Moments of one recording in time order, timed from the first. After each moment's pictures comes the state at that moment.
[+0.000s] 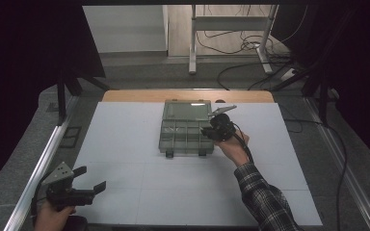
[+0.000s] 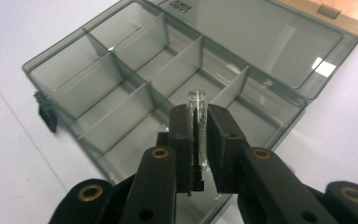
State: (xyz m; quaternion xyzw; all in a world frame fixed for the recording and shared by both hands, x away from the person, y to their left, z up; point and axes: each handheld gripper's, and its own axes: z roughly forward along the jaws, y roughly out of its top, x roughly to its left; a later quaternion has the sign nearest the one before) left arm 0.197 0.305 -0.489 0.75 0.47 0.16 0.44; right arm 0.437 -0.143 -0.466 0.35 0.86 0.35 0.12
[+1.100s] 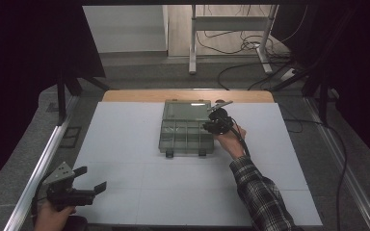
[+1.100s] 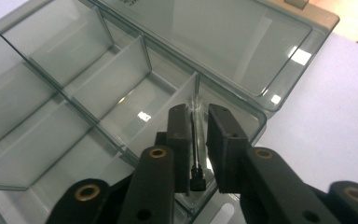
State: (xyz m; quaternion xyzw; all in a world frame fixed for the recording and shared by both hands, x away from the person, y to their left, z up) left arm 0.197 0.305 -0.489 0.75 0.47 0.16 0.44; right arm 0.475 -0.142 -0.488 0.38 0.85 0.33 0.15
